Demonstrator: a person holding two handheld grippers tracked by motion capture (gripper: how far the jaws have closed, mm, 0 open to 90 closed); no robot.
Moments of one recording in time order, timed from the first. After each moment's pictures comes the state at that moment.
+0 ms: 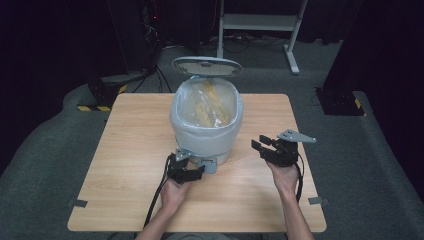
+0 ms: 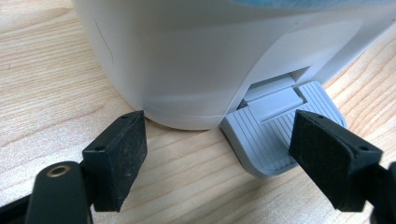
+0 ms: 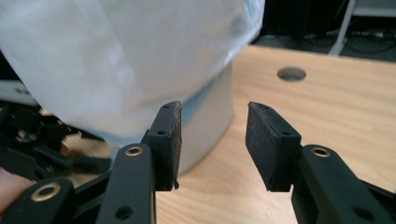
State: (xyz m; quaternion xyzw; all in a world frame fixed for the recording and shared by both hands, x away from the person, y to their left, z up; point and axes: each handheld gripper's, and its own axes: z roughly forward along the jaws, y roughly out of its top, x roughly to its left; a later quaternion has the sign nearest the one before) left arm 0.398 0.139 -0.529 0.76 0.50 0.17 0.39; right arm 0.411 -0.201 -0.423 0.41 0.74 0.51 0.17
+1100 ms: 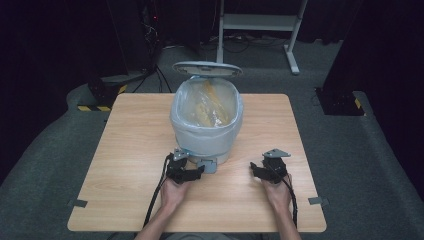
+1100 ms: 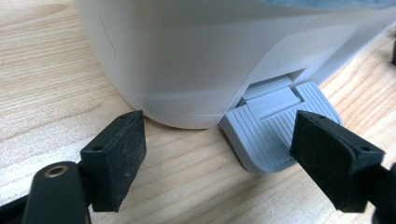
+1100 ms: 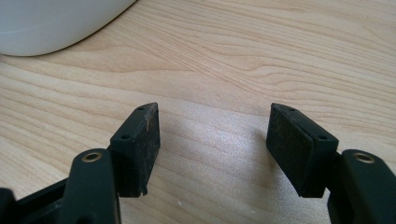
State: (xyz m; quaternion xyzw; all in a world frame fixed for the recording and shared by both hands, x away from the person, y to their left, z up) left arm 0.399 0.144 -0.529 0.75 0.50 0.15 0.41; right arm 0.420 -0.195 -0.526 0.47 0.79 0.34 0.21
